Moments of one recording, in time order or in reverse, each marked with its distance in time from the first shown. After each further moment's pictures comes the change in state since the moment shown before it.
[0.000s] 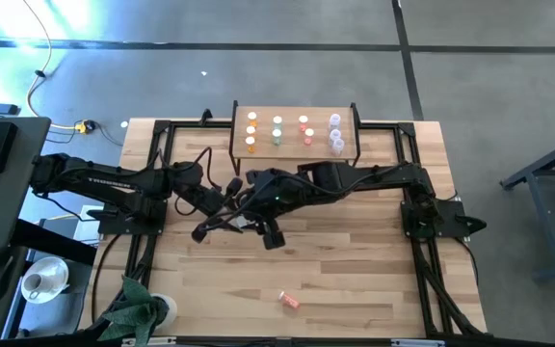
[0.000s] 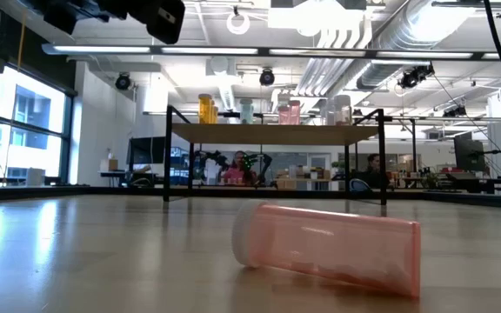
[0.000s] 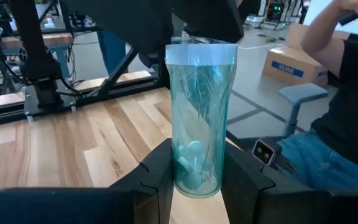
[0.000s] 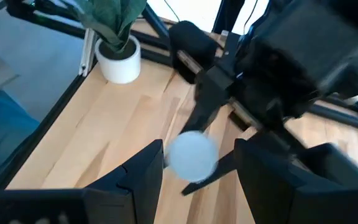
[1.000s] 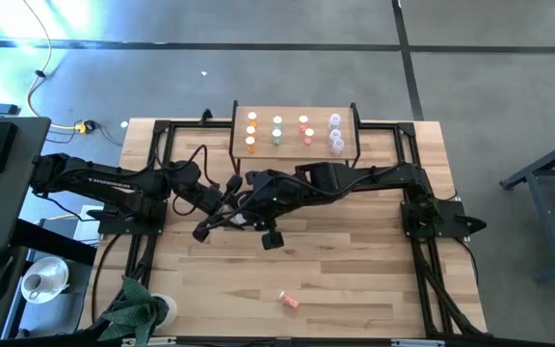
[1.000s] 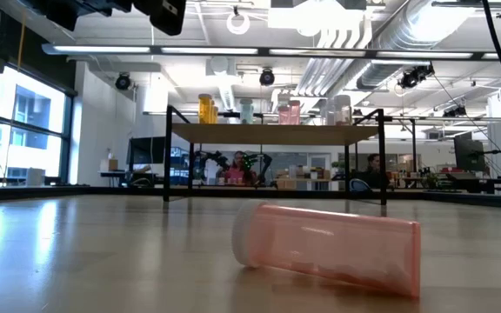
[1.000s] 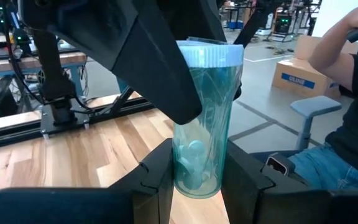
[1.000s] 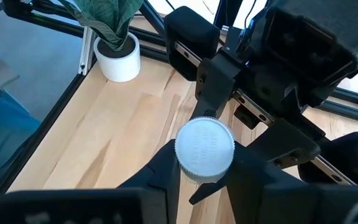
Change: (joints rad) left arm 0.000 0.000 0.000 0.082 -0.044 -0.017; right arm -0.001 0.013 0.000 -0.002 -0.005 0.023
